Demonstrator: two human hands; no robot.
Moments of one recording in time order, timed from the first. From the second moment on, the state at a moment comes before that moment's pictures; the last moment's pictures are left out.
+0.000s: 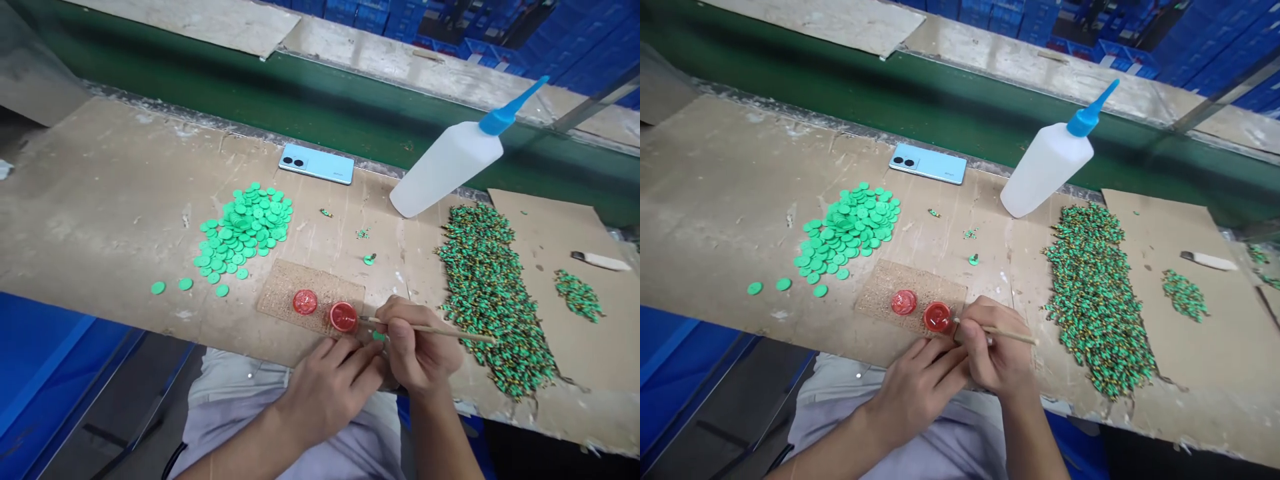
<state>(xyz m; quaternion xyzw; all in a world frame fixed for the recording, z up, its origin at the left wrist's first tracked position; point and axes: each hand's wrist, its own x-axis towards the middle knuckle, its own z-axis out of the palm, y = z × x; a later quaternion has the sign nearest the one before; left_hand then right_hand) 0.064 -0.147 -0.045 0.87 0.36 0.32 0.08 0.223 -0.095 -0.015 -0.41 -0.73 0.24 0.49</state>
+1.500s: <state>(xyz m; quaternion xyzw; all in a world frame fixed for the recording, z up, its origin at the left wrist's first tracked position) 0.067 -0.147 -0.050 0.85 0.37 0.37 0.06 0.213 -0.083 -0.011 -0.40 -0.77 0.22 0.45</state>
